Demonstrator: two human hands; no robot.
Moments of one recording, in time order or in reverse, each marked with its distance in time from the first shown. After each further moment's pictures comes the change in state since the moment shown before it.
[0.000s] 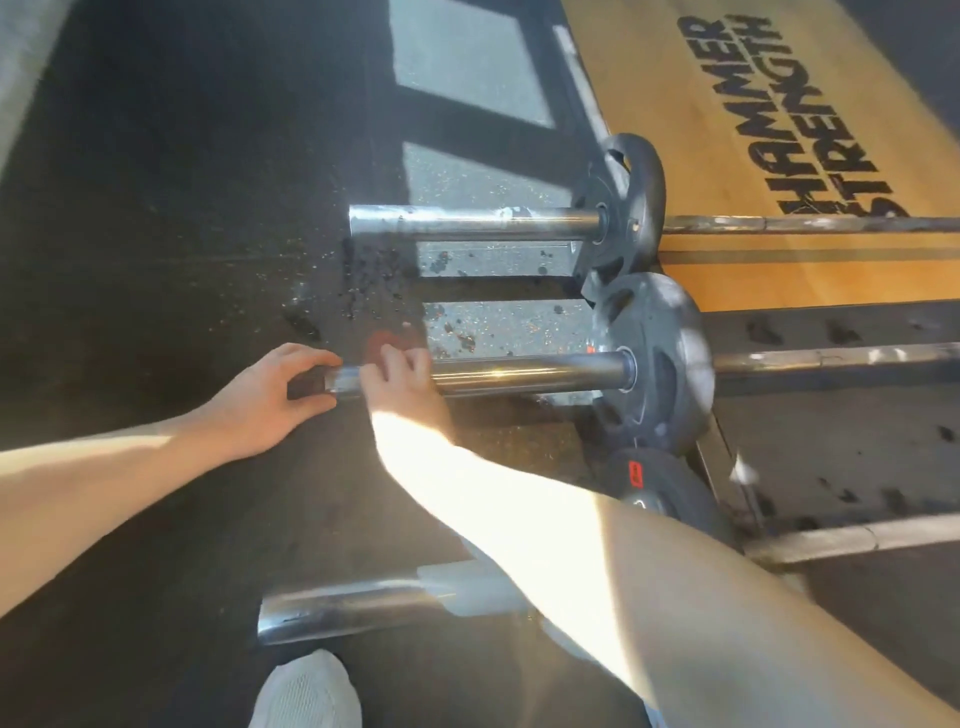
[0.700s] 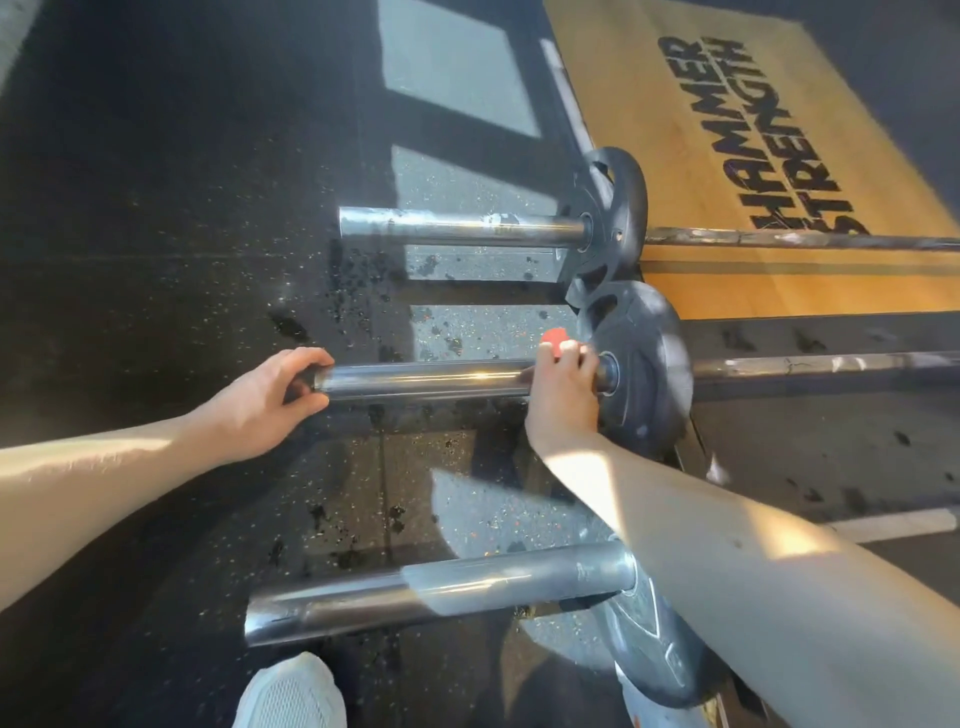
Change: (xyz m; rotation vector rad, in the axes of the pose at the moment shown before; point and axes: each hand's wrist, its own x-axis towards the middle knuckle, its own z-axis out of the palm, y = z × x) left_hand 0.004 -0.016 0.012 -0.043 -0.030 0.036; right_hand -0.028 0.144 -0.031 -0.250 0.100 0.449
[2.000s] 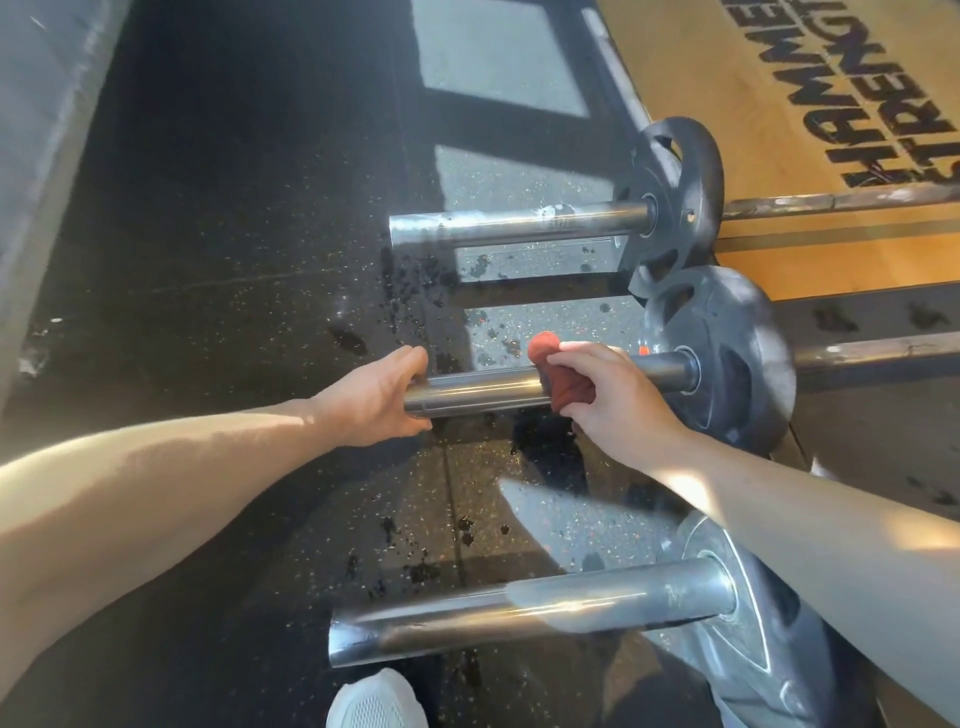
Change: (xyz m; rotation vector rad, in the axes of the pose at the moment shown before) left_hand 0.051 0.021 0.010 0.315 -0.131 0.214; right_hand 0.008 0.009 -0.004 0.622 -0.123 -0.337
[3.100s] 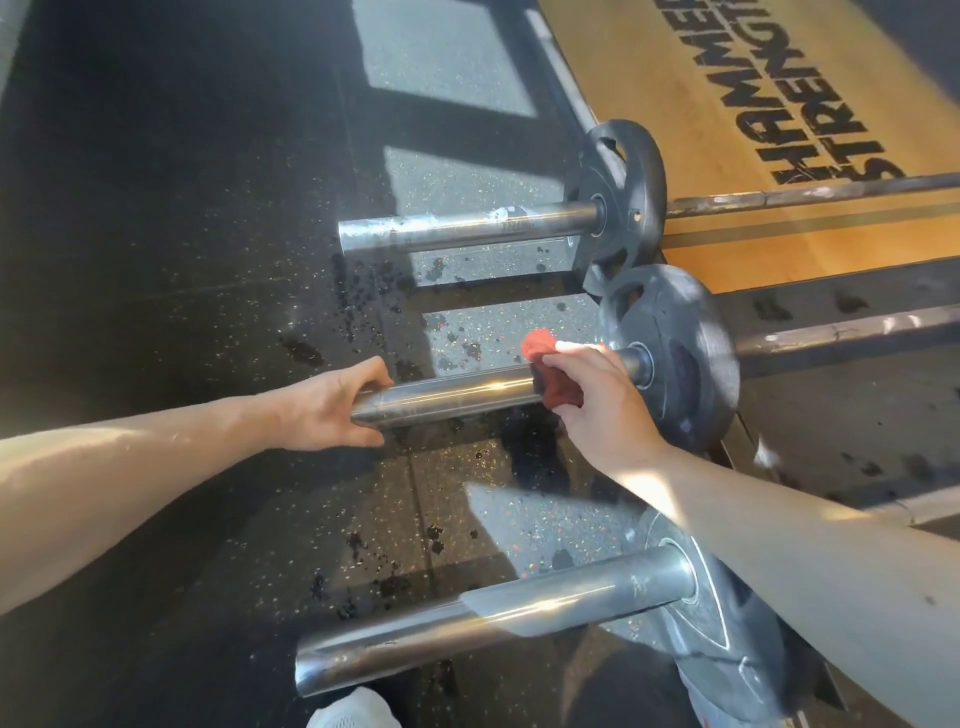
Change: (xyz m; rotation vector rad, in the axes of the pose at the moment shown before) left_hand 0.010 -0.025 -0.011 -0.240 -0.235 0.106; right_hand -0.020 0.011 -0.008 -0.048 0.147 0.070
